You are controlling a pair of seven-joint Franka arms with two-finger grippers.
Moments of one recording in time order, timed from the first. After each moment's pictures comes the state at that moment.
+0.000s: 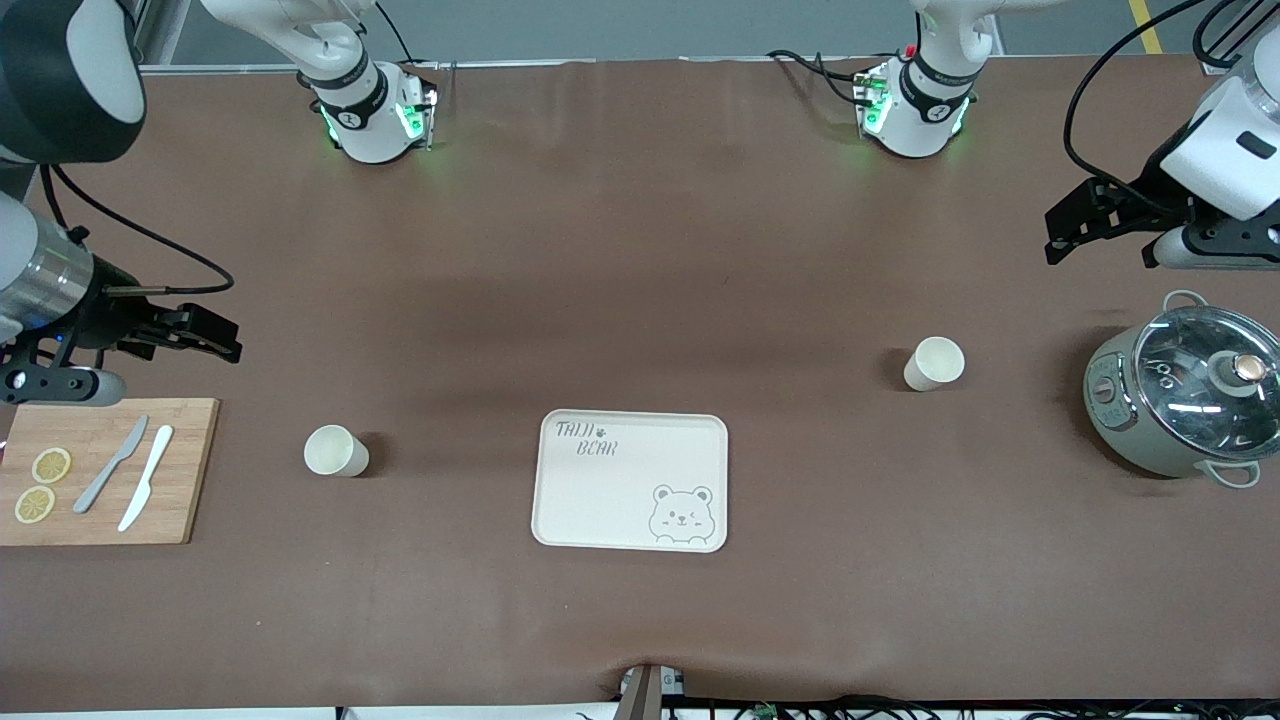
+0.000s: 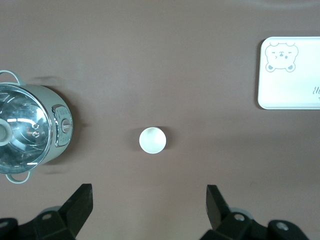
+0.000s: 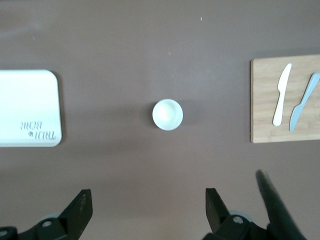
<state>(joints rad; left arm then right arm) 0.05 0.02 -0.21 -1.47 0.01 1.53 -0.11 0.10 0.26 0.01 -1.28 0.00 1.55 0.16</state>
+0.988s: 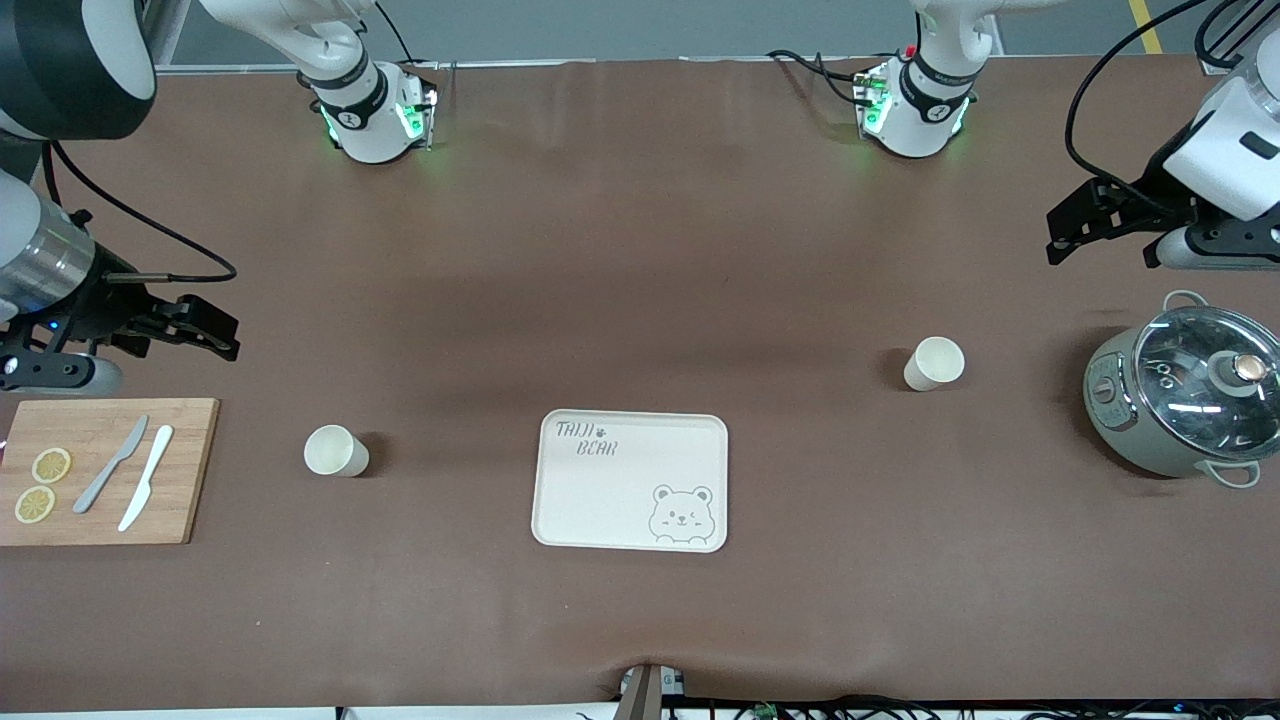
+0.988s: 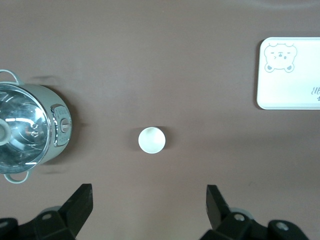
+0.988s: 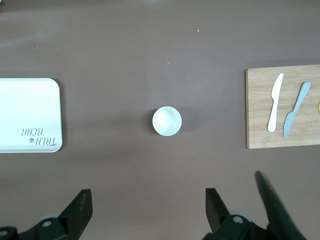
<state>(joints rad) 0.05 0.02 -0.20 -1.47 -0.01 1.53 -0.11 0.11 0.25 0.01 -1.28 -0.02 1.56 0.17</state>
